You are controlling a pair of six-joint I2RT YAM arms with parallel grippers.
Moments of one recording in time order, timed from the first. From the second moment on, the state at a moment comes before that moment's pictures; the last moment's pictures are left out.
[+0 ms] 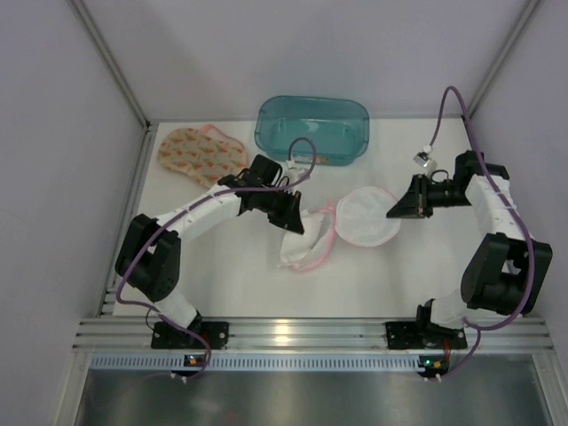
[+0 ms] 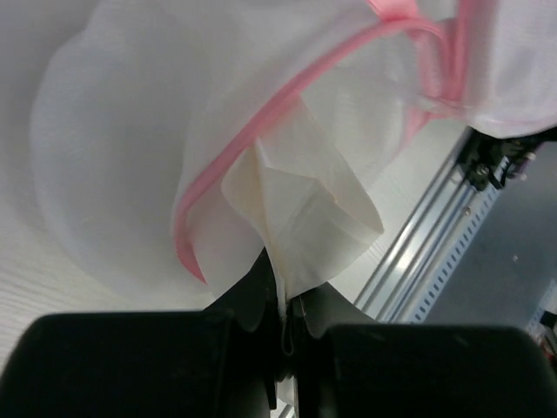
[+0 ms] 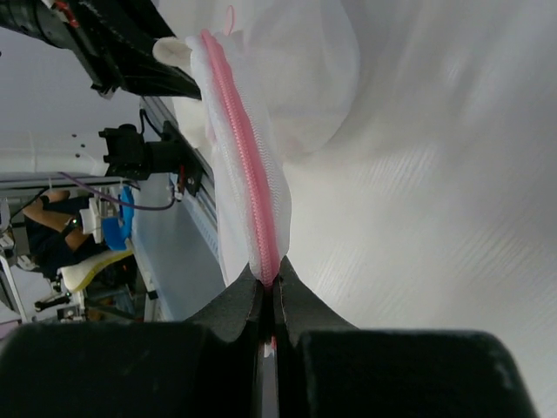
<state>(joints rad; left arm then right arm) -0.58 1.64 1.19 -0.50 0.68 -0.14 -0.21 1.49 1.17 -1.14 -1.07 -0.32</state>
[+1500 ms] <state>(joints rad) -0.73 2.02 1.56 -0.73 -0.25 -0.75 -0.16 1.55 1.06 -1.22 -1.31 -0.37</state>
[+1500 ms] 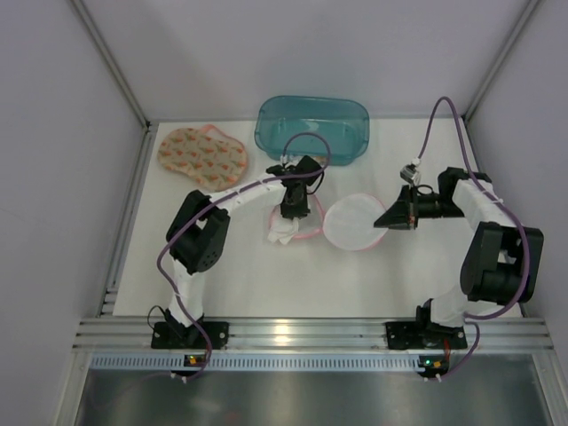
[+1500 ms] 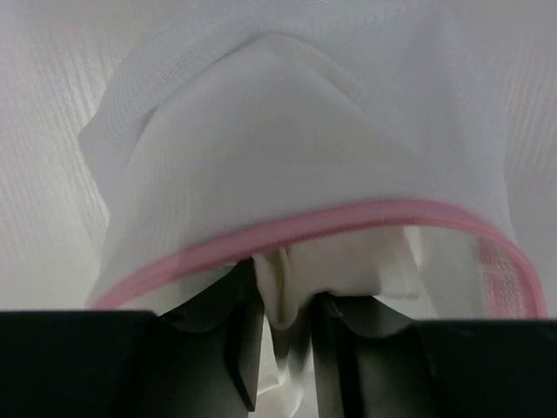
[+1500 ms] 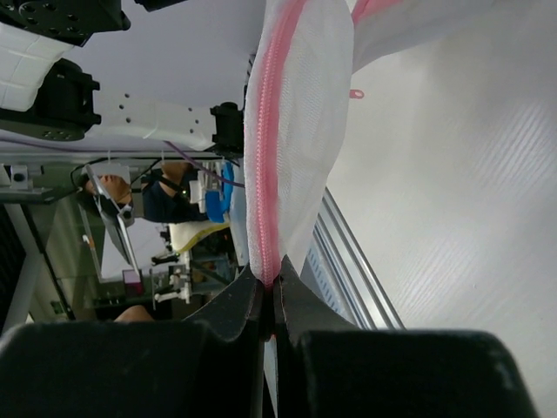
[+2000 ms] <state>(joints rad) -0.62 1.49 1.40 -0.73 0.00 -0.36 -0.16 1.58 1.06 -1.24 -1.34 -0.37</state>
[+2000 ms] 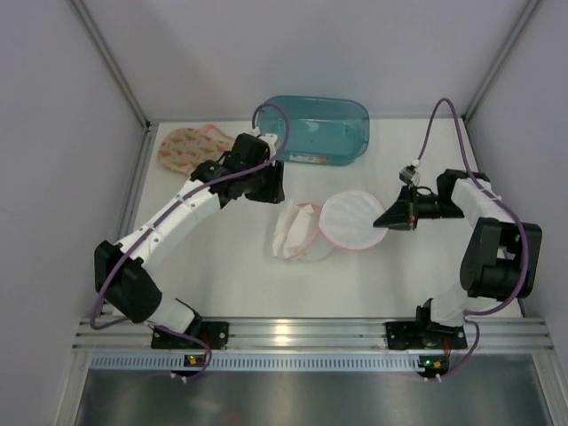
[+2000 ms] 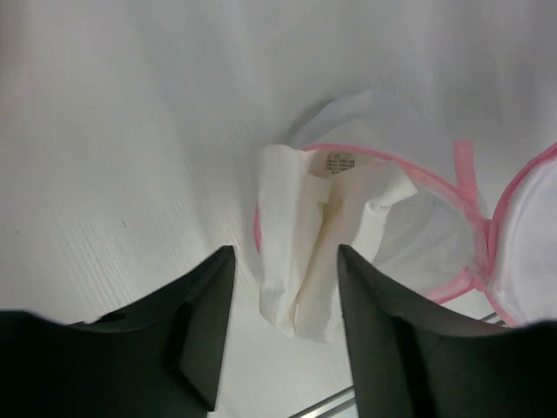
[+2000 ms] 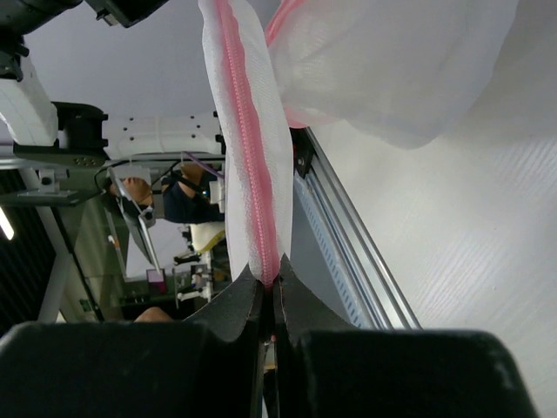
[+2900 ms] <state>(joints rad) -0.54 1.51 1.03 -0.40 0.48 -0.56 -0.16 1.60 1.06 -1.24 -1.30 -0.37</state>
